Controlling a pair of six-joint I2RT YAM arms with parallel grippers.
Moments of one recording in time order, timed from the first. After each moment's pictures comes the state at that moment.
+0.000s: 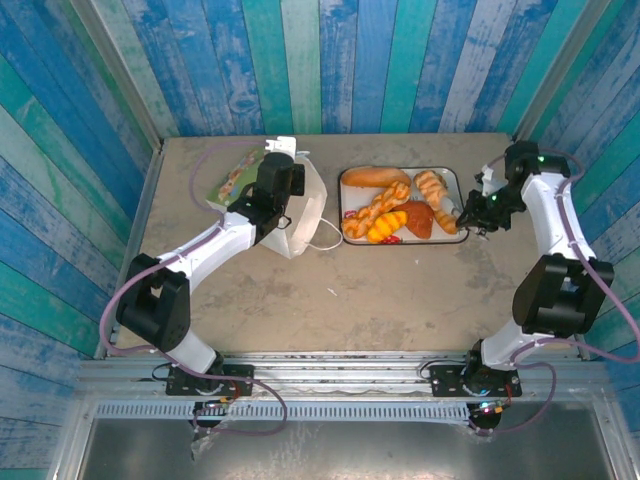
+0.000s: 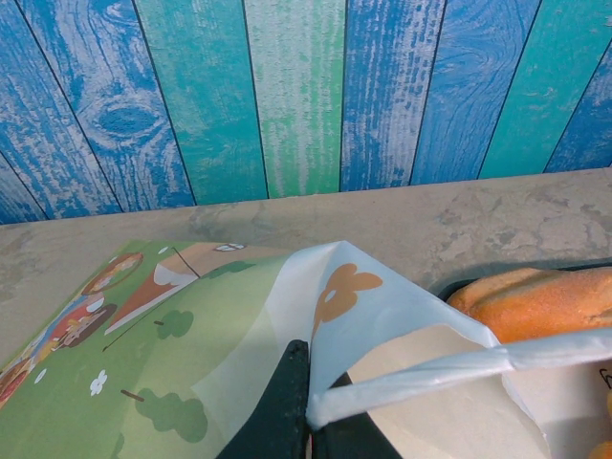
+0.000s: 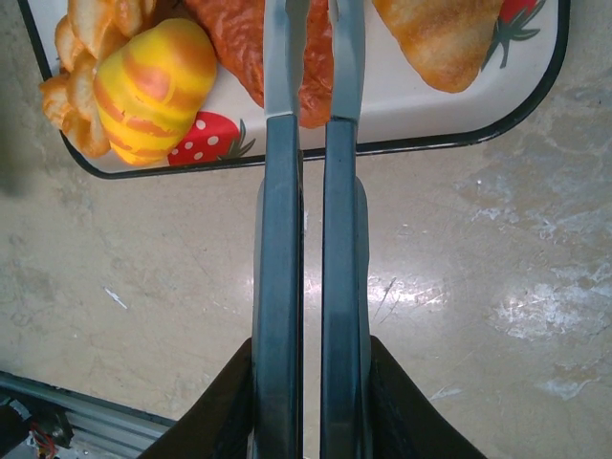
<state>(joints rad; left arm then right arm) -0.52 1.57 1.13 0.08 -0.39 -0.13 -0.15 1.62 1.48 -1.30 -0.39 0.03</state>
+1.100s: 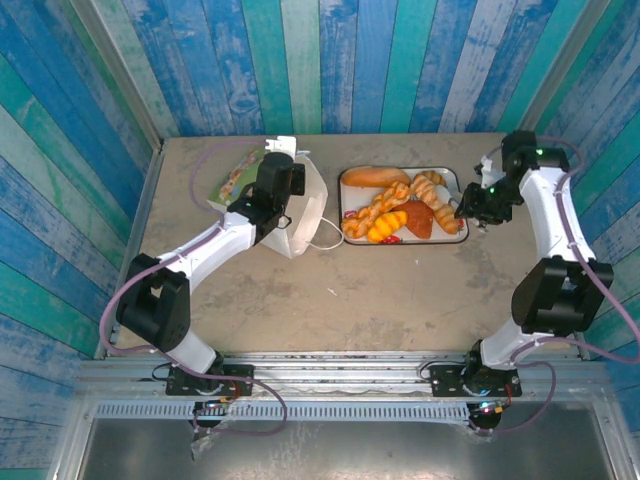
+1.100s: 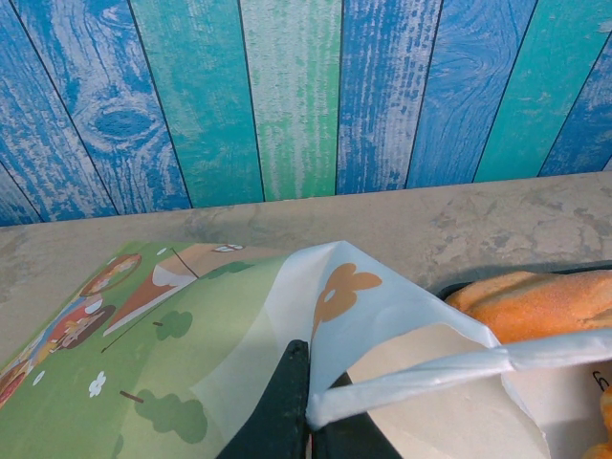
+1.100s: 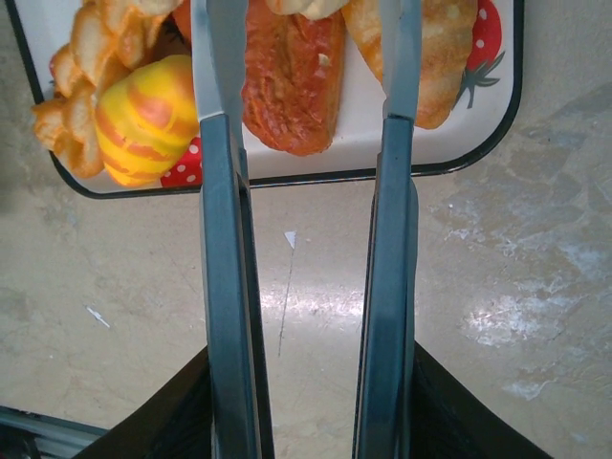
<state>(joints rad) -0.52 1.57 1.13 0.08 -0.38 -0.13 -0.11 1.61 1.56 -1.32 -0.31 0.06</state>
